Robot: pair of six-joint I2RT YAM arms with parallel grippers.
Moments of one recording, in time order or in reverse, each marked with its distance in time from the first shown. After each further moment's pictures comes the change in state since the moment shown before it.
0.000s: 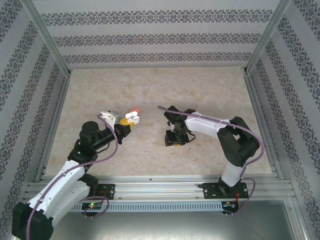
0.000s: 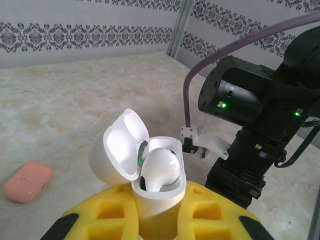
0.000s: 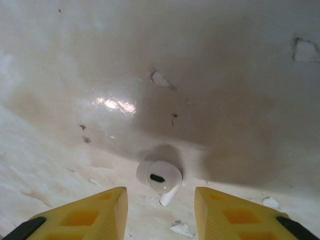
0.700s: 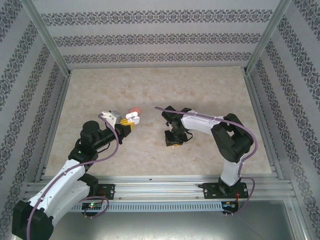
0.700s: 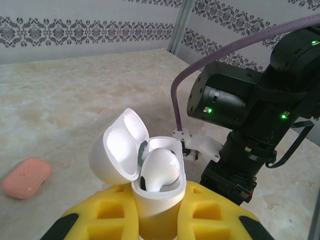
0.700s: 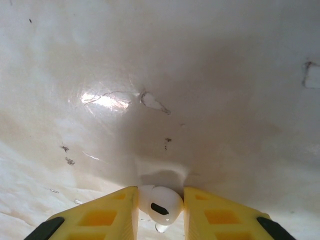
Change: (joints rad) left arm 0.000 0.017 0.000 0.000 0.000 0.001; right arm 0.006 0.069 0.045 -0.028 0.022 -0.021
